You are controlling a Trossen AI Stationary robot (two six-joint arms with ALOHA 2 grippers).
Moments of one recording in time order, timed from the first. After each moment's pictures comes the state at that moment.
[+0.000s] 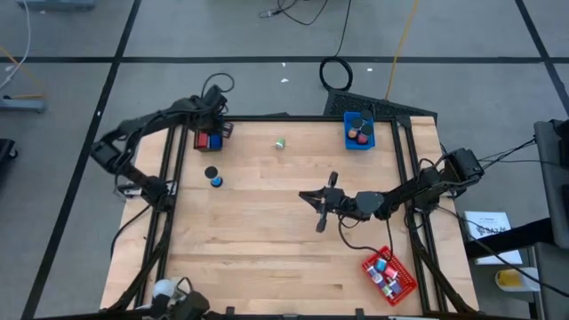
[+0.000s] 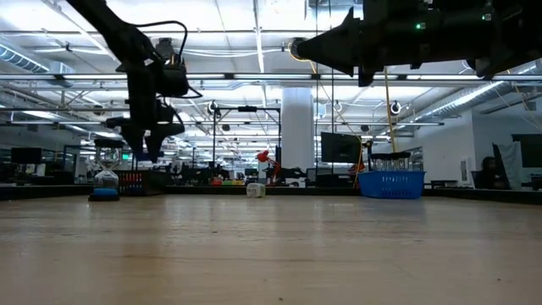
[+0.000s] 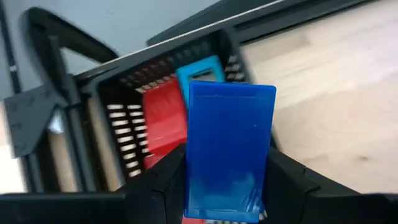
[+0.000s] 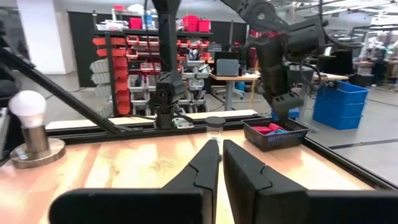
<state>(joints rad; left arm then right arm) 0.91 1.52 1.01 -0.71 -0.24 -0.30 0.28 1.60 0.54 1.17 0.54 -0.04</state>
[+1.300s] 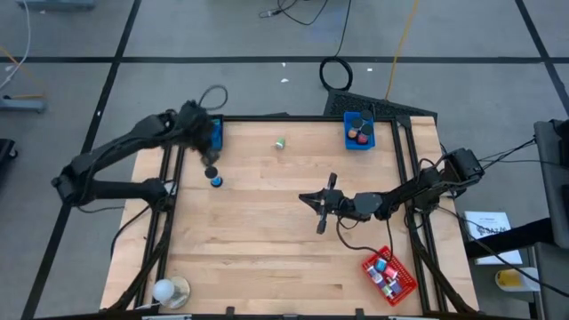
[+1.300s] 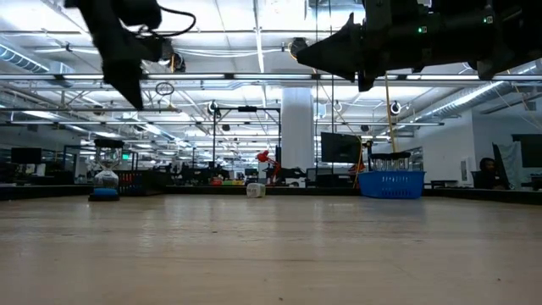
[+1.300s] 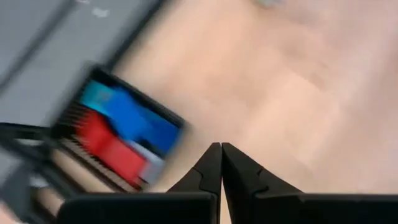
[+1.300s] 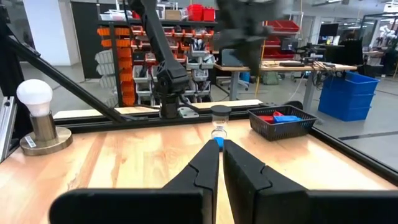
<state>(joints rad) 0.67 1.07 0.98 -0.94 -0.06 0.07 0.28 1.60 0.54 1.11 0.52 0.00</state>
